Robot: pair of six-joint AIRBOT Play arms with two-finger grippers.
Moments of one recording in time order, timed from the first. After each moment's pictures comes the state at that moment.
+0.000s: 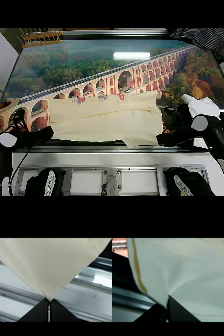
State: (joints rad) left arm 0.39 -0.58 0.46 1.27 -1.19 -1.57; right arm 0.04 -0.81 0.65 -1.24 1.47 1.47
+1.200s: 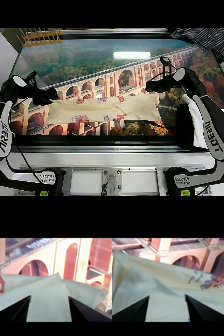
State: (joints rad) left arm 0.25 -1.59 1.31 1.23 -1.13 -1.56; right arm 0.05 -1.59 1.38 -1.16 0.90 1.42
